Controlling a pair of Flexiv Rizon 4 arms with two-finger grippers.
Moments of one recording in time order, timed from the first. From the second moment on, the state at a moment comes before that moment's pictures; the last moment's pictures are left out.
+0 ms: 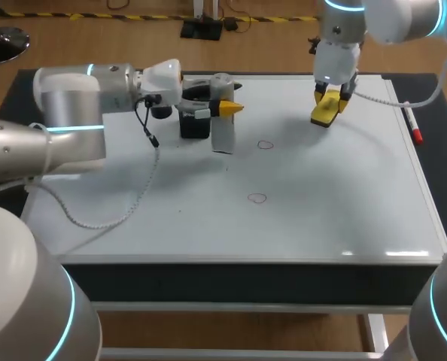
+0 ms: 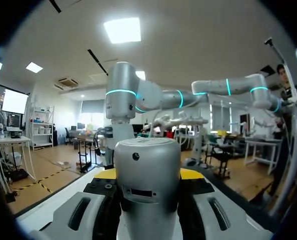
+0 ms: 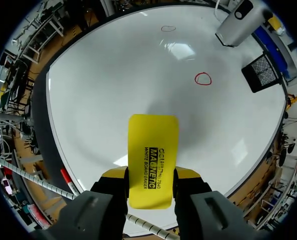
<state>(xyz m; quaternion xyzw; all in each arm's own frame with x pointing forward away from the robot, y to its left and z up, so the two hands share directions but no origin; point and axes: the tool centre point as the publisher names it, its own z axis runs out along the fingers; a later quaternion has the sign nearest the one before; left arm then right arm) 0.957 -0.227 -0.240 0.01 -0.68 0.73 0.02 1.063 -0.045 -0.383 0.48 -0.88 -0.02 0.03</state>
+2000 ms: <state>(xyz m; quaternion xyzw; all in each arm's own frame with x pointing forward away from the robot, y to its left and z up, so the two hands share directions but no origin) 0.987 -0.323 -0.269 0.04 -0.68 0.73 -0.02 1.063 -0.045 -0.383 0.48 -0.88 -0.02 0.03</state>
